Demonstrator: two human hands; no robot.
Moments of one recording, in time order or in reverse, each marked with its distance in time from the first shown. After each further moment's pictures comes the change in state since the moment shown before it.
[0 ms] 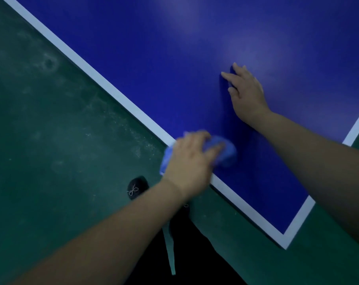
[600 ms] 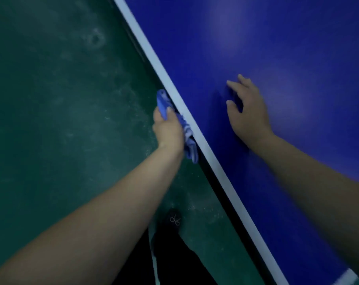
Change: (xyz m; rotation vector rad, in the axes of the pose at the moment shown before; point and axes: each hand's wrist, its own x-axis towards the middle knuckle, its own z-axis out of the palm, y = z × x) left_hand 0.036 -0.152 -0.020 -1.285 0.848 -1.340; right_hand 0.043 -0.128 0.049 0.146 -0.047 -0.243
